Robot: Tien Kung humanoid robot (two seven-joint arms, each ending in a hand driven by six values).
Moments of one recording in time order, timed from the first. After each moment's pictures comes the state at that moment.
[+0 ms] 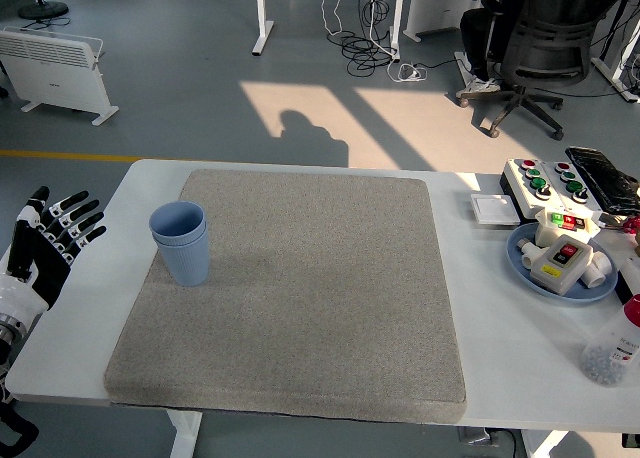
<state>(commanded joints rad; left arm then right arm) -0.11 0.32 -1.53 -1.38 0.64 -0.09 -0.03 0.10 -0.18 0.53 0.18 -0.37 -0.30 -0.16</state>
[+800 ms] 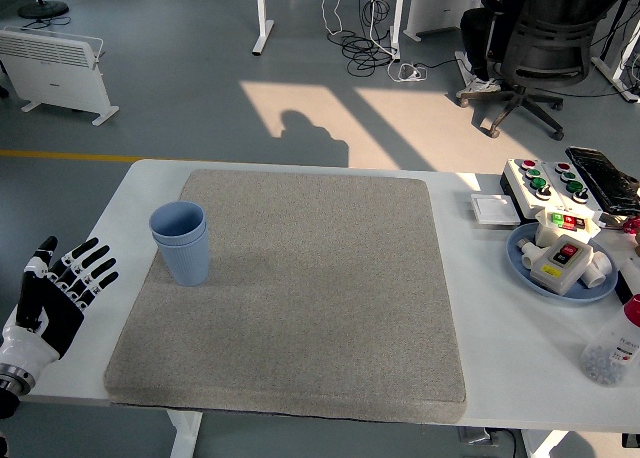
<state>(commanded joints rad) -0.01 0.29 -1.52 -1.41 0.61 -0.11 -0.06 0.09 -0.18 0.53 0.18 -0.37 -0.30 -0.17</state>
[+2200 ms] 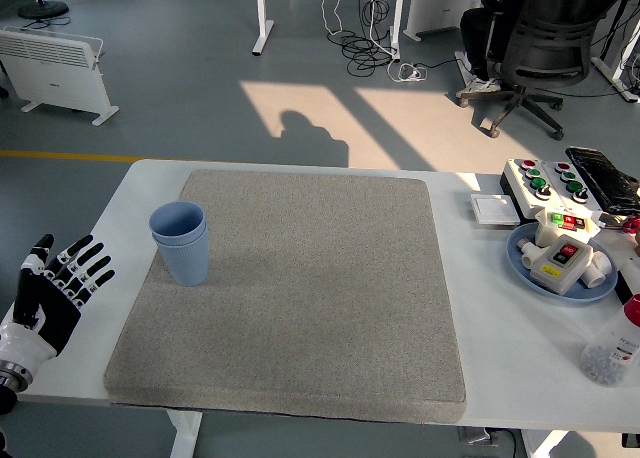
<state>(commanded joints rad) -0.02 0.30 -1.53 -1.39 0.60 -0.10 -0.05 0.10 -0.18 0.54 0.18 -0.37 -0.30 -0.16</state>
